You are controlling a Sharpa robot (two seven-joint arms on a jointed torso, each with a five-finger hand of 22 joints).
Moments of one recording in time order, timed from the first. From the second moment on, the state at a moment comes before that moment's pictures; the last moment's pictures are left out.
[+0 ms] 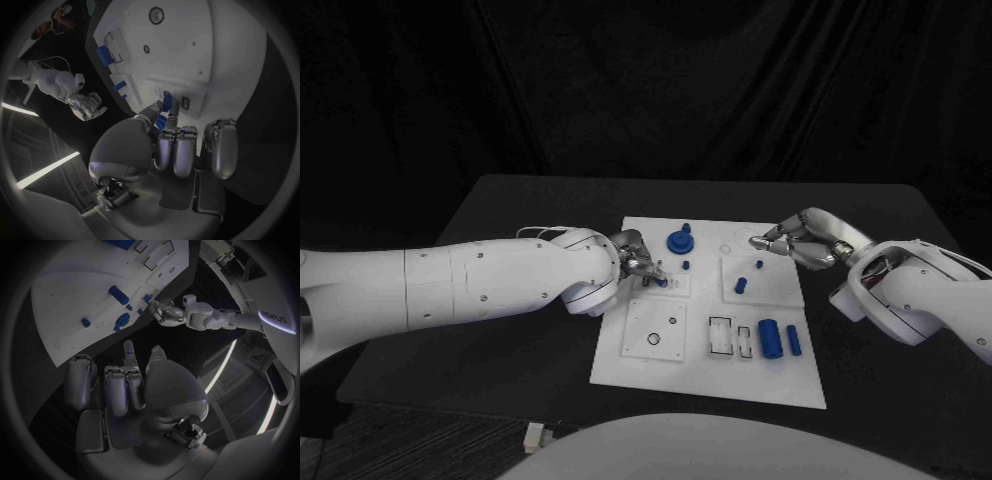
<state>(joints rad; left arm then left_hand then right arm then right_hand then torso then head) 1.18 -0.73 -0.21 1.56 -0.94 -0.33 -0.53 1.18 0.06 0.28 -0.14 0.17 1.02 0.08 0.21 0.41 1.47 0.00 1.57 1.31 1.47 -0.06 1.57 1.31 0.04 1.45 0.06 1.40 1.31 1.20 -0.91 -0.21 1.56 -1.01 -0.40 0.07 1.20 0.16 -0.29 0.29 0.29 1.01 0.09 0.14 0.23 1.47 0.00 1.57 1.31 1.47 -0.05 1.57 1.31 0.04 1.44 0.06 1.35 1.31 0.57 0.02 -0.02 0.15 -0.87</state>
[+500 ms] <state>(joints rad) 1.18 -0.73 -0.21 1.56 -0.94 -0.32 -0.53 1.14 0.04 0.22 -0.08 0.13 0.99 0.08 0.22 0.41 1.47 0.00 1.57 1.31 1.47 -0.06 1.57 1.31 0.04 1.44 0.06 1.38 1.31 1.20 -0.91 -0.21 1.56 -1.01 -0.40 0.07 1.20 0.16 -0.29 0.29 0.29 1.01 0.09 0.14 0.23 1.47 0.00 1.57 1.31 1.47 -0.05 1.57 1.31 0.04 1.44 0.06 1.35 1.31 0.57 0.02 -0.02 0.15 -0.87</state>
